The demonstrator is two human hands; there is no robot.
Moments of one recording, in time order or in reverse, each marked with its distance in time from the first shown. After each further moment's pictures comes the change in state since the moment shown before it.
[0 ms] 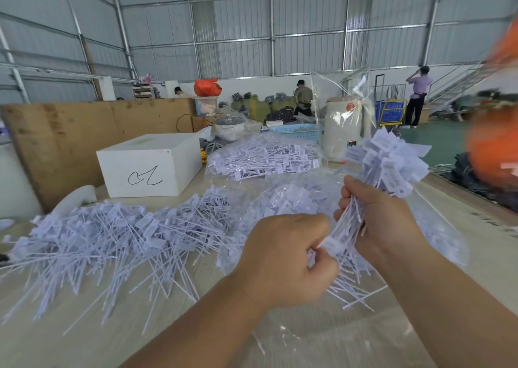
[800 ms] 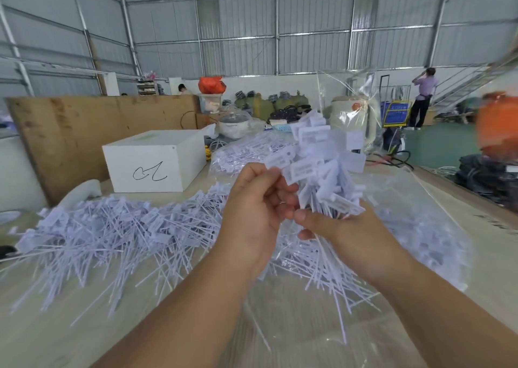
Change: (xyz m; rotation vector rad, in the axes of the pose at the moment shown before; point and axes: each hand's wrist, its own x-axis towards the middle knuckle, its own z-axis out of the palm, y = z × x) left_hand 0.027 -0.020 -0.016 -1.309 0.488 -0.753; right_hand -0.039 0.011 0.016 -0.577 -0.517 -0.279
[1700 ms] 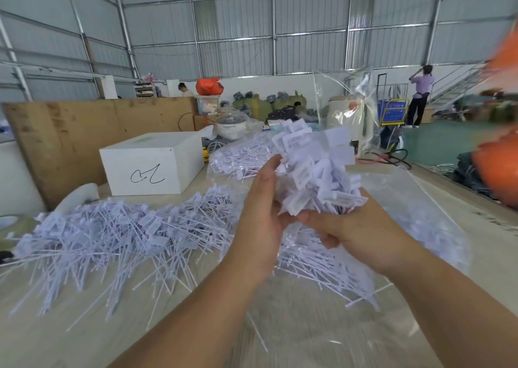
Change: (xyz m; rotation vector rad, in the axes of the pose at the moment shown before) left_hand -0.004 -0.017 0.001 0.084 -0.130 -0.003; right_hand 0.004 -0.010 -0.015 -0.161 -0.094 0.023
